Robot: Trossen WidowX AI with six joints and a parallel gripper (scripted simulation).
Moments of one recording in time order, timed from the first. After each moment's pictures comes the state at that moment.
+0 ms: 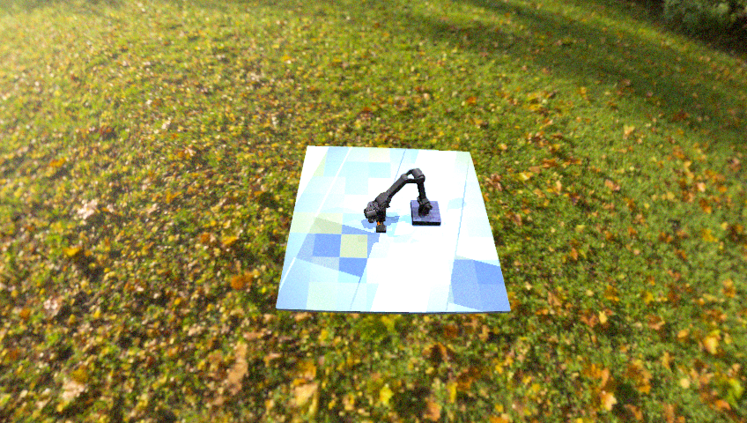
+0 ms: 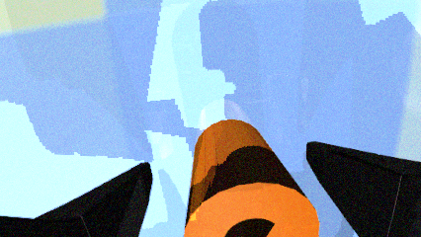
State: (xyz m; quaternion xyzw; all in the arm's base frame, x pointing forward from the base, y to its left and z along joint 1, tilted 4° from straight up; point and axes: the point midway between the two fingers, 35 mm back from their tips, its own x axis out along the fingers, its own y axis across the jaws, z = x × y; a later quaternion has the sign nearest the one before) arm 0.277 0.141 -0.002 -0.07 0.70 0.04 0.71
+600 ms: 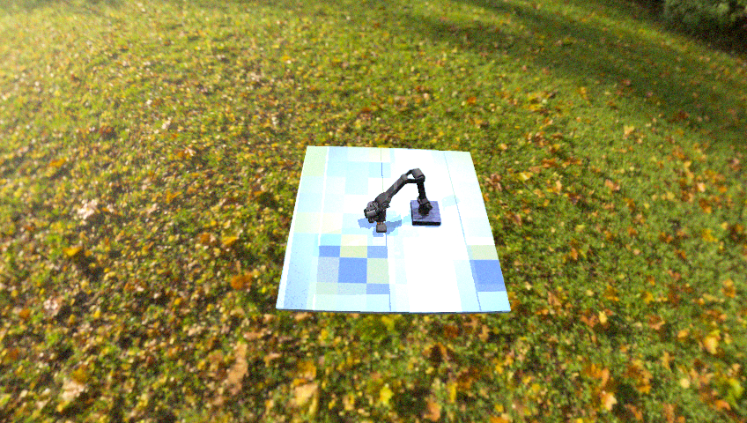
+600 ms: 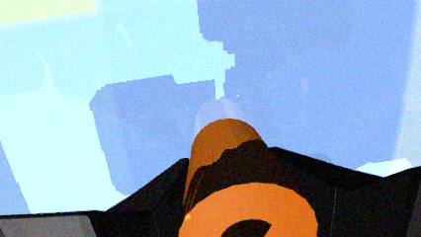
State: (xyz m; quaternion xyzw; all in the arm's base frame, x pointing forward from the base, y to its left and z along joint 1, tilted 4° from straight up) arm 0.276 0.139 -0.003 -0.08 0.70 0.03 0.71
